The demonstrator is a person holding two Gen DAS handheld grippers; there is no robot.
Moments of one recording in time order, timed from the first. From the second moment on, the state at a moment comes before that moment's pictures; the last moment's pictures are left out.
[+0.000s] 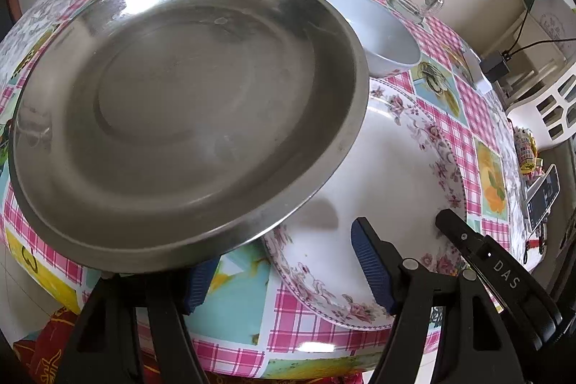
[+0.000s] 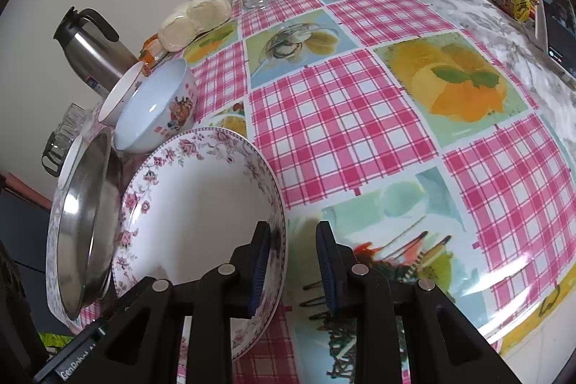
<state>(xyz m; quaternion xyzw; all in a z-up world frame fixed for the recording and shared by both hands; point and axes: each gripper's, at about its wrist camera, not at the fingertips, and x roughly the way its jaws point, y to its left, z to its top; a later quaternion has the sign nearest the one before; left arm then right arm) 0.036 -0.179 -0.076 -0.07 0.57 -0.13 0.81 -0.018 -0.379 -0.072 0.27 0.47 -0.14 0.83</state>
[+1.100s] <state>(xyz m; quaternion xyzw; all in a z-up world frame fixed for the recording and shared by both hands) 0.049 -0.204 -0.082 -0.10 0.52 -0.17 0.83 -0.052 -0.423 -0.079 0.36 0.39 -0.15 0.83</state>
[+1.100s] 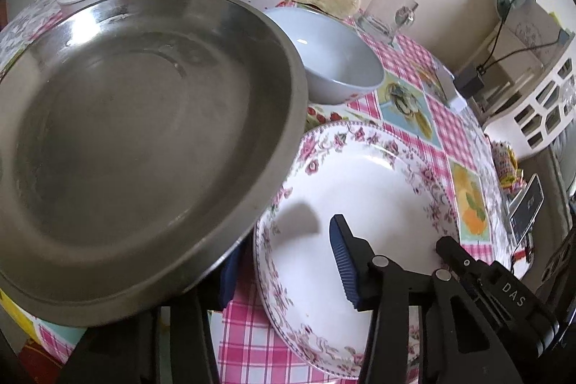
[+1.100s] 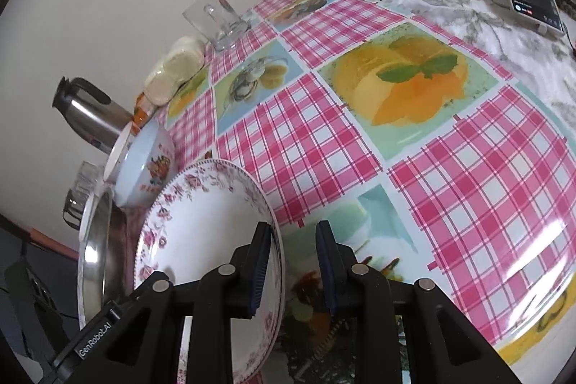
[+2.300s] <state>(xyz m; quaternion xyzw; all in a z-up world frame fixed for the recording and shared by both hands) 0.048 -0.208 -0.070 -0.10 0.51 -0.22 0.82 -0.060 -0.423 -0.067 0.35 0.37 -0.14 0.85</state>
